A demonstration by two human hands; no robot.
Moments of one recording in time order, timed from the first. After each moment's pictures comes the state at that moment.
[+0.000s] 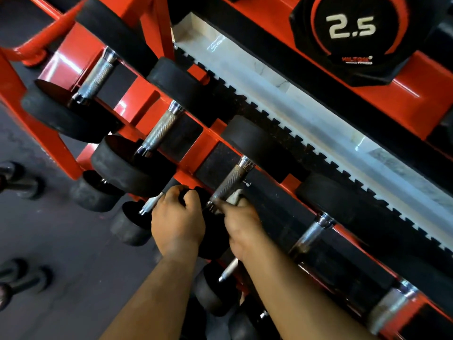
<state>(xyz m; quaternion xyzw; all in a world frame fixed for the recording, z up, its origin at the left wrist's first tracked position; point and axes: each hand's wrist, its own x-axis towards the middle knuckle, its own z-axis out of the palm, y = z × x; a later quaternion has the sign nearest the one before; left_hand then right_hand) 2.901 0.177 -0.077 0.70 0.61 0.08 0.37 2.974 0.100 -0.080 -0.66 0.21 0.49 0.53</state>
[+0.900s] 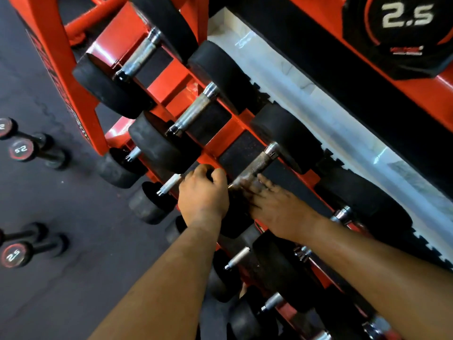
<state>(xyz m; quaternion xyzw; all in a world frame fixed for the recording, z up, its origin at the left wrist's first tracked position) 2.902 0.180 -0.073 0.70 0.60 0.08 0.38 3.028 0.041 -0.089 -0.62 -0.76 0.10 -0.16</state>
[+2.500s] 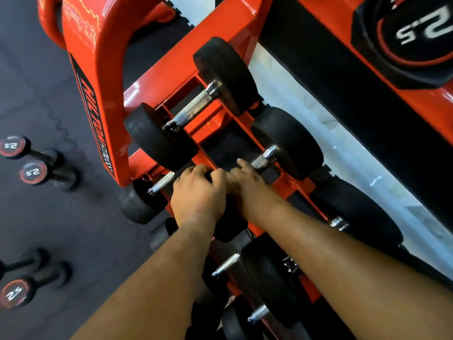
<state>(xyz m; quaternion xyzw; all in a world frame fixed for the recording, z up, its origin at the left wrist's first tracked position) 2.904 0.371 -0.070 0.70 0.60 0.08 0.37 3.010 0.304 -0.076 -0.70 -0.68 0.14 -0.18</state>
